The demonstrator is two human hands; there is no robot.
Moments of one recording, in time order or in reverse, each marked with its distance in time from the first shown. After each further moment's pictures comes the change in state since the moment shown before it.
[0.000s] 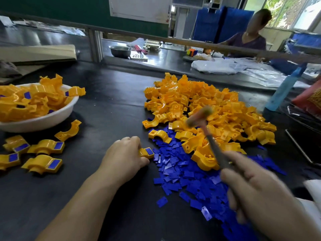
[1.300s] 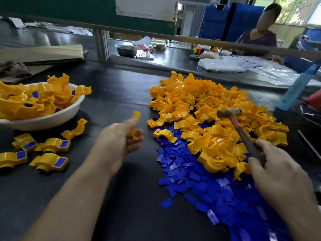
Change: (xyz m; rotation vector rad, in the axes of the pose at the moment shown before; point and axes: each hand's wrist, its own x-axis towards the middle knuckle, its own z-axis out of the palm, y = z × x) left_hand 0.006 -0.006 -0.023 -1.472 0.064 -0.341; right_hand 0.050 0.054 -0.011 -0.624 0.487 0.029
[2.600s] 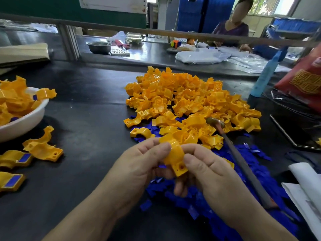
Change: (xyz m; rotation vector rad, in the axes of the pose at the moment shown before) left_hand -0.051 -0.038 0.050 0.025 -0.733 0.058; right_hand -0.034 -0.052 0.000 1.212 -0.676 -0.151
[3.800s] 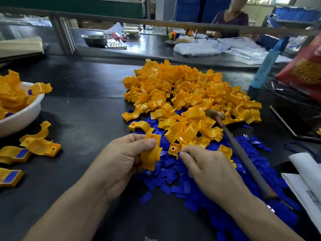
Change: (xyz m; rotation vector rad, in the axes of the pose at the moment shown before) left_hand 0.004 0.012 -0.010 -0.007 0.317 -0.268; right_hand 0.012 0.035 -0.011 -1.009 0.273 -0.110
